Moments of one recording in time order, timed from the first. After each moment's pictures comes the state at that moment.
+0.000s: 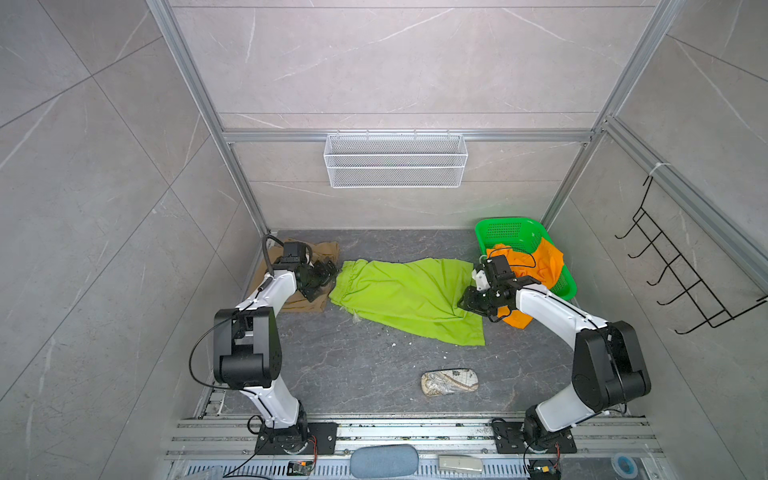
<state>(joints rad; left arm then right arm) -0.01 1.68 1.24 -0.50 0.40 -0.70 0.24 1.58 1.05 -0.60 -0.27 0.43</state>
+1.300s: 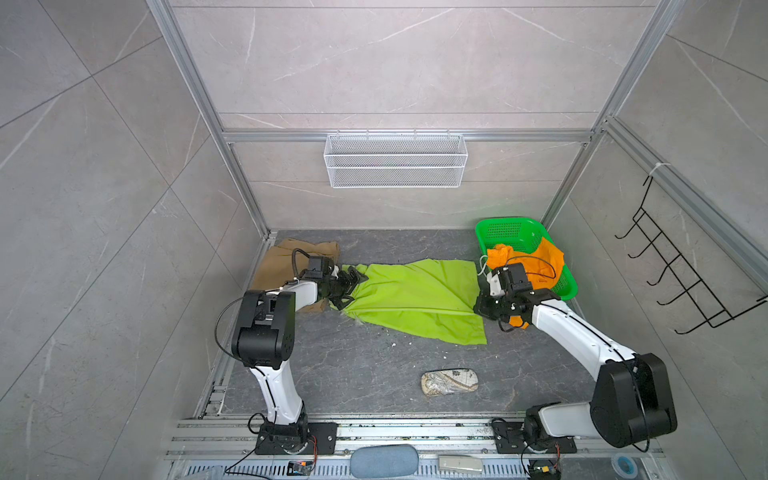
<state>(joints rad) -0.11 1.89 1.08 -0.13 0.63 -0.87 0.20 1.41 0.87 -0.56 -0.23 0.48</state>
